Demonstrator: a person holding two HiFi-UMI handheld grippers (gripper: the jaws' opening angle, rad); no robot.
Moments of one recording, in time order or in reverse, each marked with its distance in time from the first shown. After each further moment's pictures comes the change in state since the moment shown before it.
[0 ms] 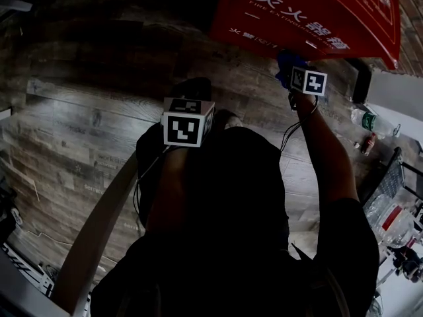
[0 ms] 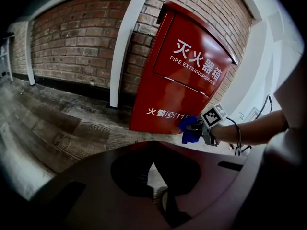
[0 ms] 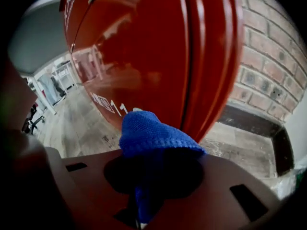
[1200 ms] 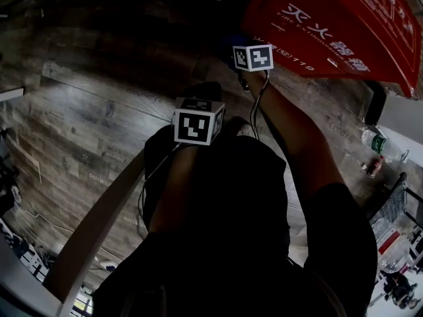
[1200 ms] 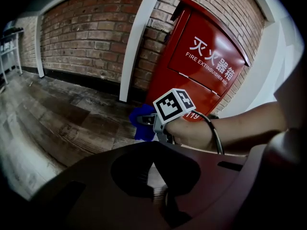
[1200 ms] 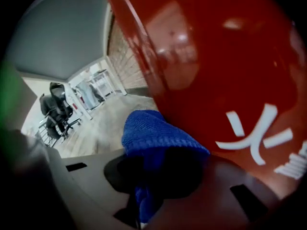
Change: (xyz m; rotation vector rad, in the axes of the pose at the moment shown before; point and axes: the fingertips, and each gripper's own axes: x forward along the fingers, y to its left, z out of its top) left arm 0.002 0.028 -0.017 -0.088 0.063 0.078; right arm 0.117 0.246 0.073 -0.130 -0.058 0.384
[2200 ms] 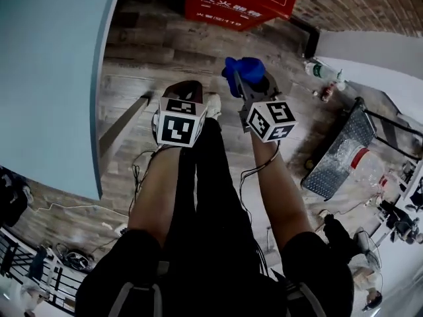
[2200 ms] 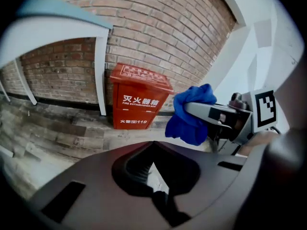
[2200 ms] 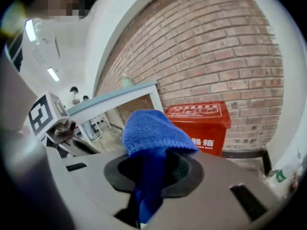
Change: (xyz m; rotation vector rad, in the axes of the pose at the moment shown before) left arm -0.320 -0.204 0.074 0.174 0.117 -0.149; right arm -0.545 0.204 0.098 0.086 -0.367 -0.186
